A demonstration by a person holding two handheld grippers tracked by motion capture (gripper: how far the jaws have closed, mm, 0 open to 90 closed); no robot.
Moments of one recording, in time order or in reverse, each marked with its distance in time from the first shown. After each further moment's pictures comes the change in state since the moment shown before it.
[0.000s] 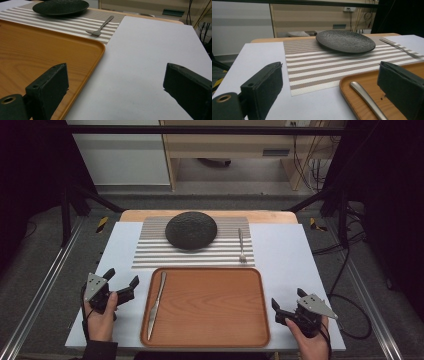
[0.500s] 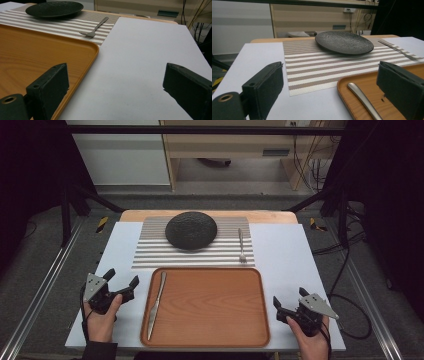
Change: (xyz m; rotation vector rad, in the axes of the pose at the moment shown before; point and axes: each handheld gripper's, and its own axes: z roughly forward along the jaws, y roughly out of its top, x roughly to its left) left arm -0.003 0.002 -0.002 0.001 -0.011 -0.019; right arm -0.005 -0.004 0.004 -0.018 -0.028 0.017
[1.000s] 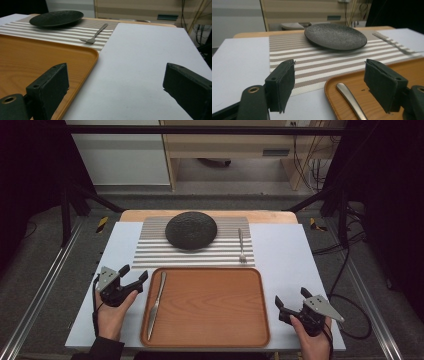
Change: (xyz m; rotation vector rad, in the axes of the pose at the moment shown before) left arm -0.016 0.010 0.019 0.064 -0.022 0.005; right arm -0.005 -0.002 -0.005 -0.050 0.013 0.046
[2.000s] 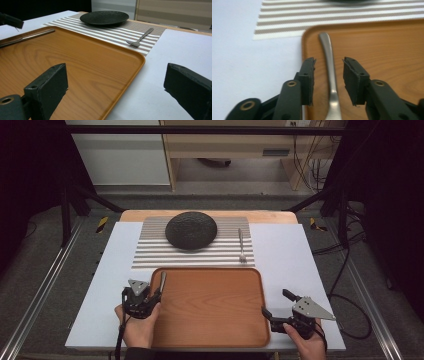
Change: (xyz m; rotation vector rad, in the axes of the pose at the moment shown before) left arm -0.083 -0.006 0.003 0.338 0.210 -0.045; right arm 0.019 0.002 0.002 -0.007 0.304 -0.102
